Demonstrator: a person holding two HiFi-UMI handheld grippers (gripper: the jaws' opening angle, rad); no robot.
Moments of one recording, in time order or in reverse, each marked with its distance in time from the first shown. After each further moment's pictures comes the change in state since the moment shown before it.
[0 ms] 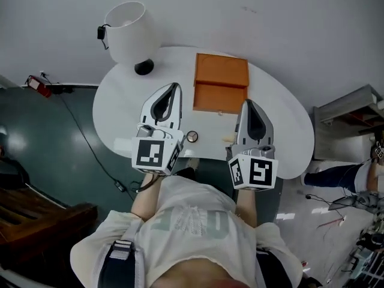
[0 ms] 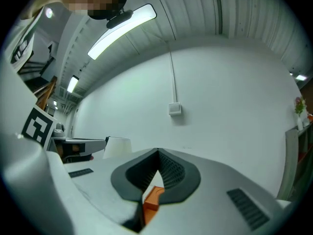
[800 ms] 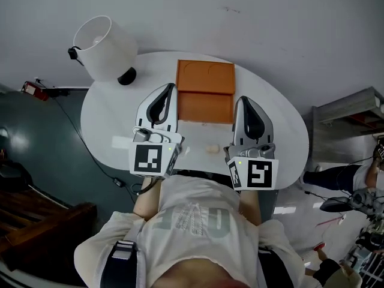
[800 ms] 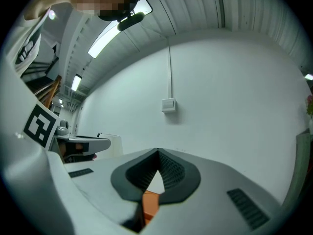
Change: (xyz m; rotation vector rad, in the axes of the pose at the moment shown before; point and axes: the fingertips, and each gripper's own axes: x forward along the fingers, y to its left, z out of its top) left arm 0.095 -0.041 0.000 0.027 0.013 0.018; right arm 0.056 -0.079 0.002 -0.038 0.017 0.073
